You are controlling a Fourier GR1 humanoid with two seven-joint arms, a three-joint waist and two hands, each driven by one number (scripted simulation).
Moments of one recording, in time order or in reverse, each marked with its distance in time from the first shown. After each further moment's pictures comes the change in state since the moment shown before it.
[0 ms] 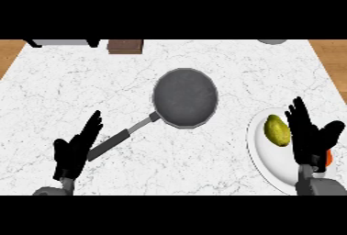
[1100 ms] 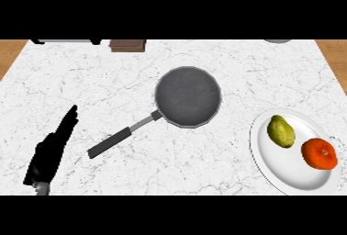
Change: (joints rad) left arm 0.061 0.123 0.021 -0.213 -0.140 0.086 0.119; right arm 0.053 -0.738 -0.192 0.146 0.057 0.630 -0.082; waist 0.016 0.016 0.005
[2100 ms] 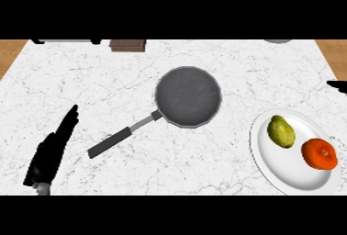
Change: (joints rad) left arm 0.011 -0.038 0.028 -0.042 -0.057 -0.025 0.042; right arm -0.338 0.039 0.263 -0.071 0.096 0.382 0.380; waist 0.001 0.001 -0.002
